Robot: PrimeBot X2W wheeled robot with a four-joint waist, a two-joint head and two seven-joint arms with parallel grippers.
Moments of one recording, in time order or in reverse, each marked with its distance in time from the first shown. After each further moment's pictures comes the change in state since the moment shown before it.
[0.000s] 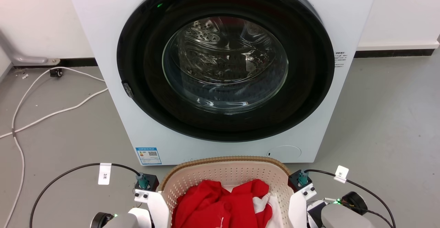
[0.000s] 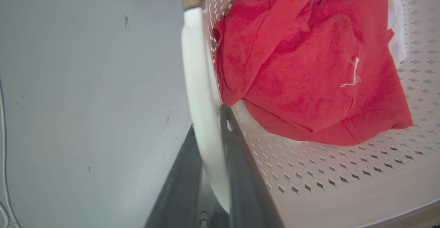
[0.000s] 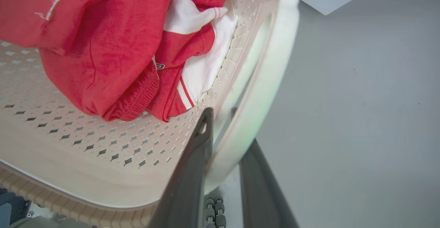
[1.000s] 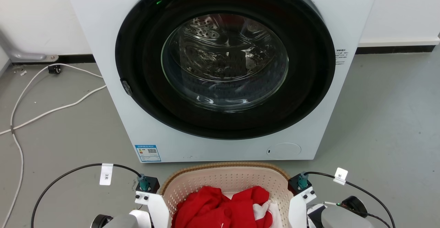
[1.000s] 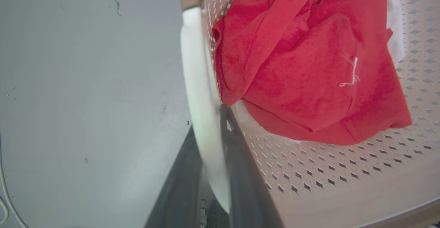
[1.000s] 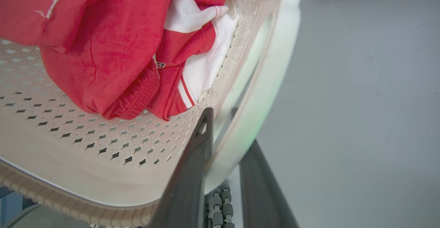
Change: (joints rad) left arm -0.014 0.012 -0.125 0.008 -0.121 0.000 0.026; right arm -0.012 -0.011 0.141 0.002 0.159 0.000 0.021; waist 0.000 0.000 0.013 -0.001
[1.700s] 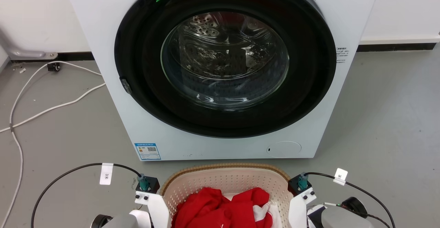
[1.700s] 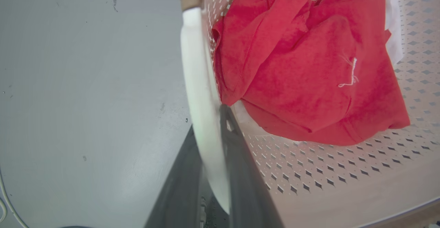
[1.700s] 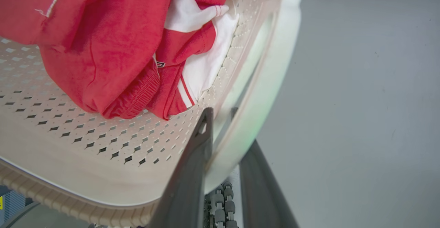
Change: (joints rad) left arm -0.011 0.004 -0.066 0.004 -0.067 0.000 -0.002; right arm -0.006 -0.002 0.051 0.001 0.056 0.000 0.001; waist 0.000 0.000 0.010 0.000
